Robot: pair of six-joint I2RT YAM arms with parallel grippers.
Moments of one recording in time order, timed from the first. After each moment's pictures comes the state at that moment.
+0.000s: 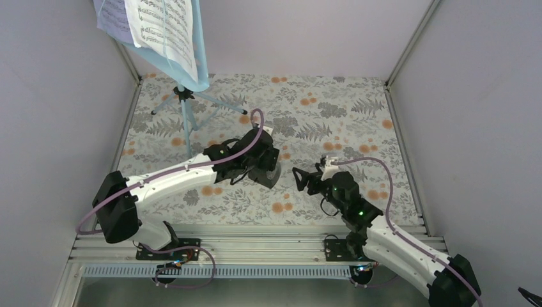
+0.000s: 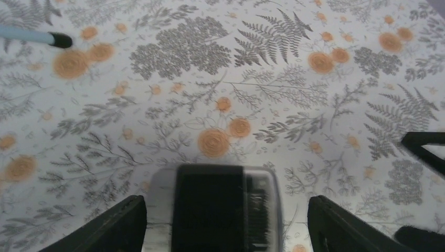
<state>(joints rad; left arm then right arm) -0.96 1.46 1.15 -0.47 -0.29 -0.46 0.67 0.63 0.21 0.09 0.14 0.47</state>
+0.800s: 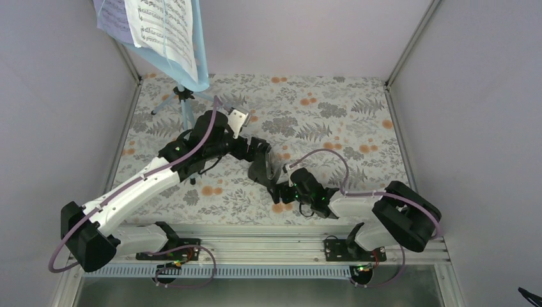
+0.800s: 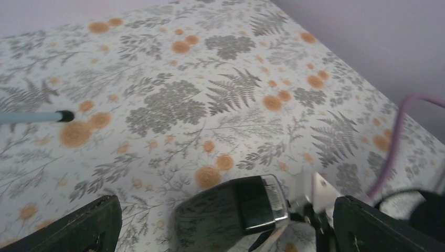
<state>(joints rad) -0.73 1.19 1.07 -0.41 0.04 -0.25 0.89 1.39 0.35 0.33 0.05 0.48</state>
